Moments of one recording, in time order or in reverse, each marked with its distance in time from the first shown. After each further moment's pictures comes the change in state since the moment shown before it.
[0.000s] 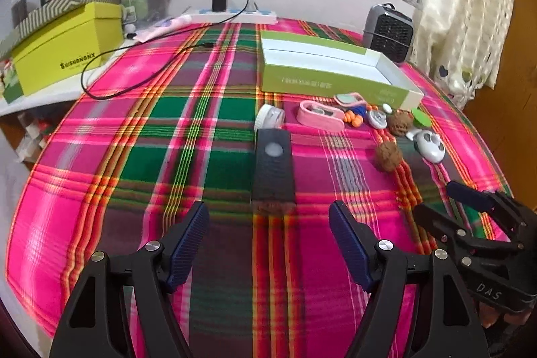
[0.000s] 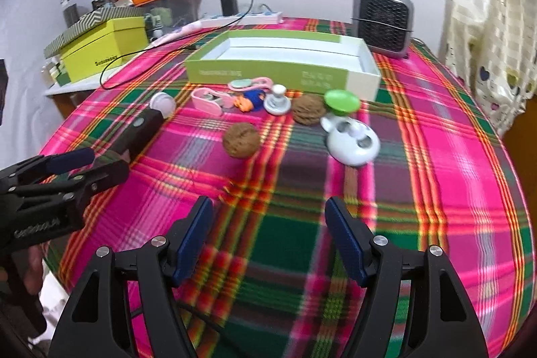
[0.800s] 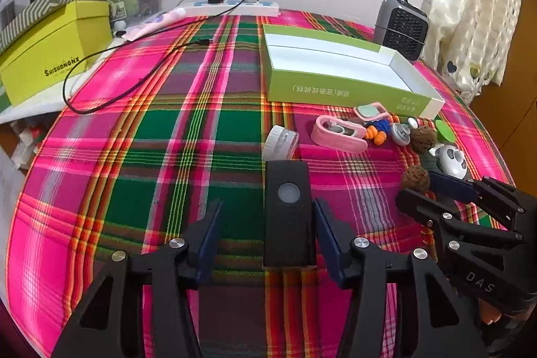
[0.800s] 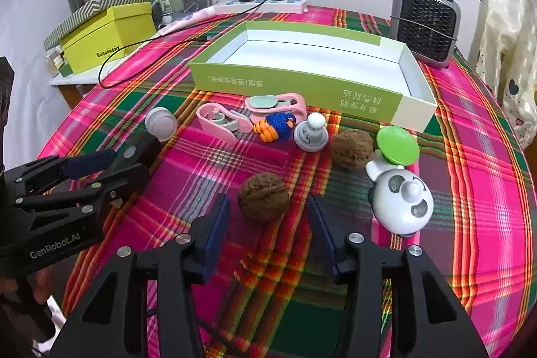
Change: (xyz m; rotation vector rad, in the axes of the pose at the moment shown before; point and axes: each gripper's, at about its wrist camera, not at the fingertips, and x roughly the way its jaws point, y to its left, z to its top) left arm 0.033 0.006 0.027 0.020 0.048 0.012; right arm 0.041 0.009 0.039 -0.038 0.064 0.050
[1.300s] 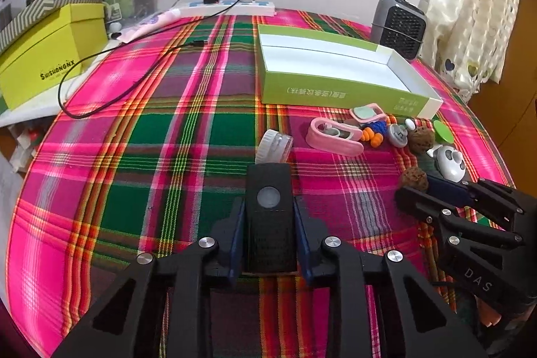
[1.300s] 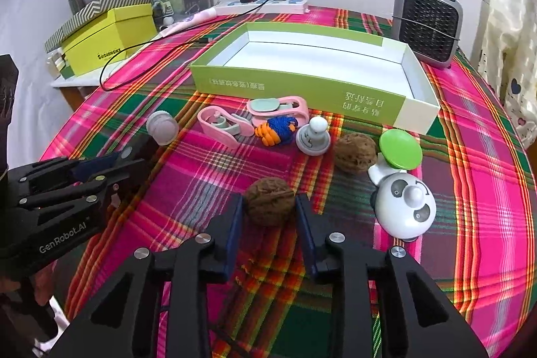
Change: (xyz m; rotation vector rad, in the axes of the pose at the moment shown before) left arm 0.002 -0.004 0.004 0.008 0.006 -0.009; right arm 0.001 0.000 0.003 0.001 0.001 0.011
